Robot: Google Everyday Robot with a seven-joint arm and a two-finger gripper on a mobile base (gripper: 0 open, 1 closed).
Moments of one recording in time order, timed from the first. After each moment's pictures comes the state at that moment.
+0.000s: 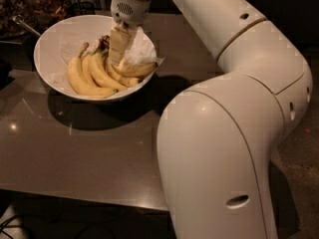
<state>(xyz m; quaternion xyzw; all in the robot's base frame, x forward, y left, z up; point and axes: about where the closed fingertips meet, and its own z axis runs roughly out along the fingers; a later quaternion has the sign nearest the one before) 0.656 0.095 0.923 -0.61 0.77 0.12 0.11</state>
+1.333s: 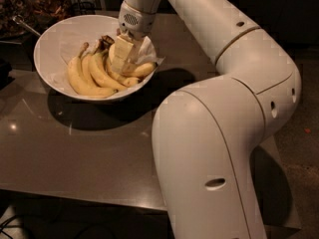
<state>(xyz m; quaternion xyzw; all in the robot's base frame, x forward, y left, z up) 0.665 0.086 0.888 -0.57 0.80 0.16 0.08</state>
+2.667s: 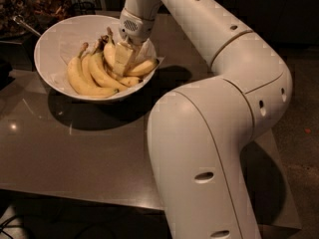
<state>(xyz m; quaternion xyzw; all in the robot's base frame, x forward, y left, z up) 0.670 0.089 0.868 -0.57 0.80 0.18 0.06</state>
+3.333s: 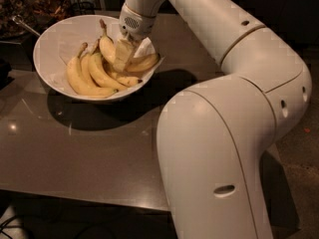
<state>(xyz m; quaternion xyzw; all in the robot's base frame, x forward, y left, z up) 0.671 0.091 0.884 -0.58 0.79 0.16 0.11</state>
